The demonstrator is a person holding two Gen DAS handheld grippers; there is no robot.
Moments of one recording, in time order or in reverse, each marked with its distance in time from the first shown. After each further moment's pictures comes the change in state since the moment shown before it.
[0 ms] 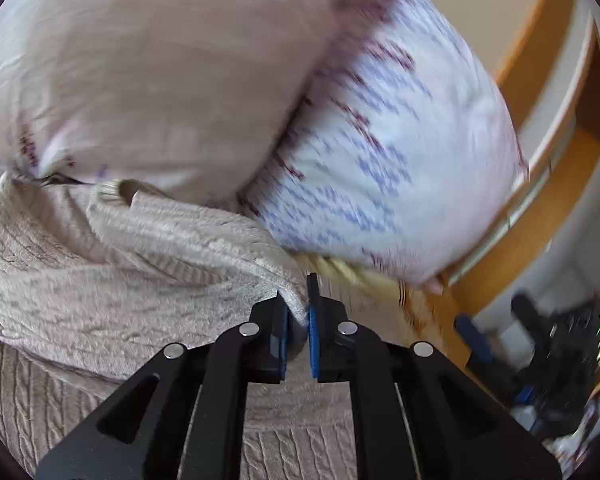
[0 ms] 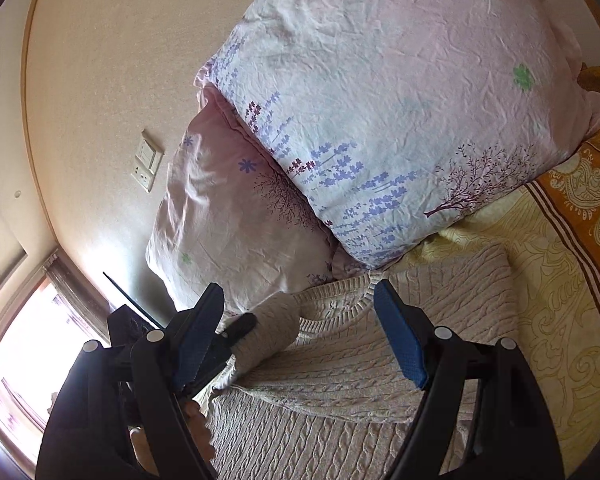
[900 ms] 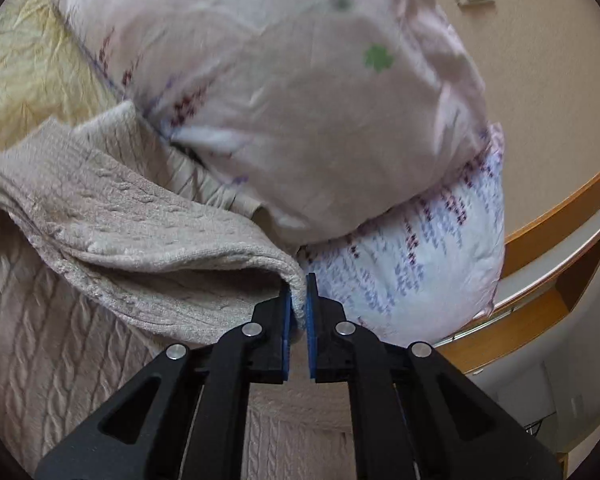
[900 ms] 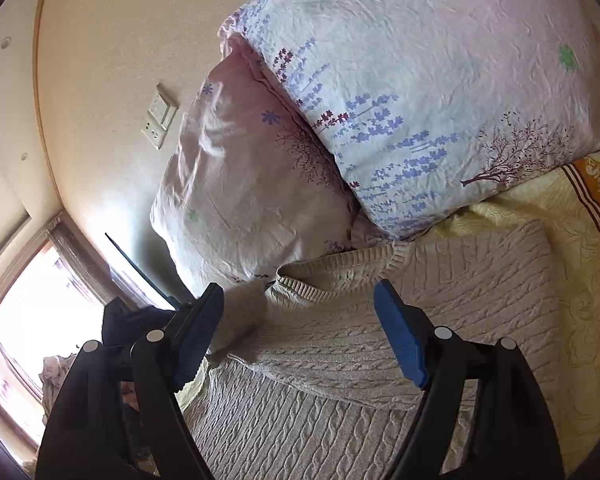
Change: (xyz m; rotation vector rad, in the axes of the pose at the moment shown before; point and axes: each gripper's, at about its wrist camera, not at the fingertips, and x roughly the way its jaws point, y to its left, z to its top) left arm -0.072 0.155 0.008 -0.607 -0.110 -0.129; right arm 0.026 0.019 -0.021 -0.080 0.096 0.026
